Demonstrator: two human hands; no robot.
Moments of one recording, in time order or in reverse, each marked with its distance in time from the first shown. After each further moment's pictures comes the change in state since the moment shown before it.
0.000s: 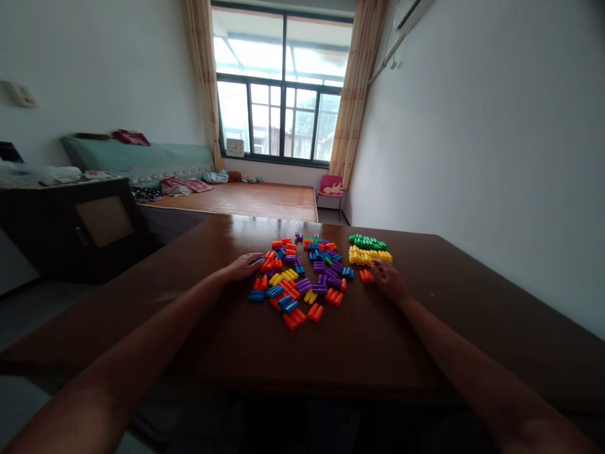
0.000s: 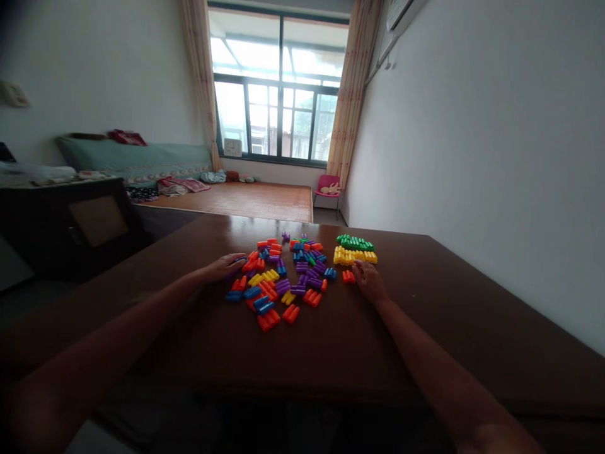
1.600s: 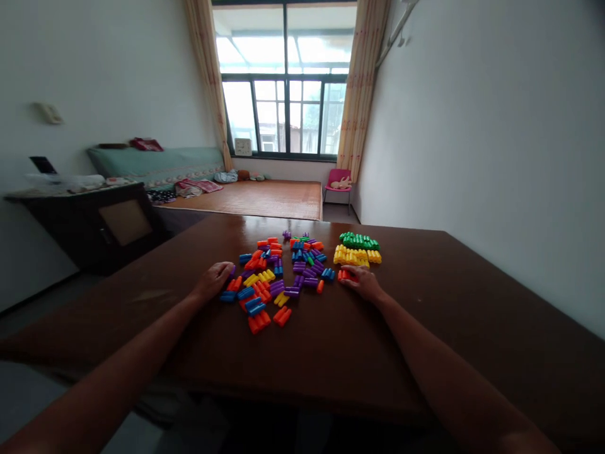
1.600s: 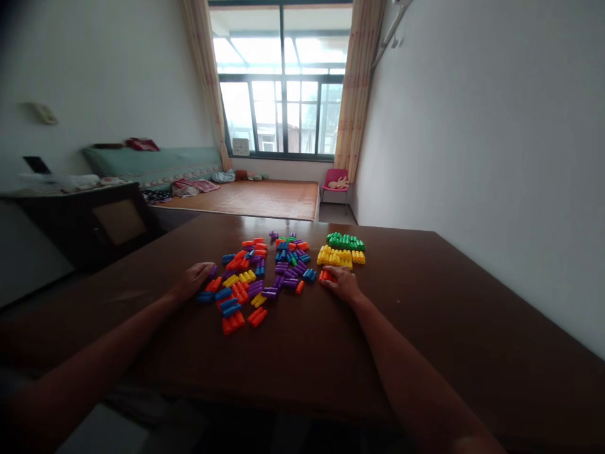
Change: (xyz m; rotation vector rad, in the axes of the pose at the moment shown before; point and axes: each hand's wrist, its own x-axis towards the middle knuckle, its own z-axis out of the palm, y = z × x) left_hand -0.056 0.037 0.010 0.007 0.292 -0.294; right_hand 0.014 0.010 0.007 -0.012 -0.416 -0.004
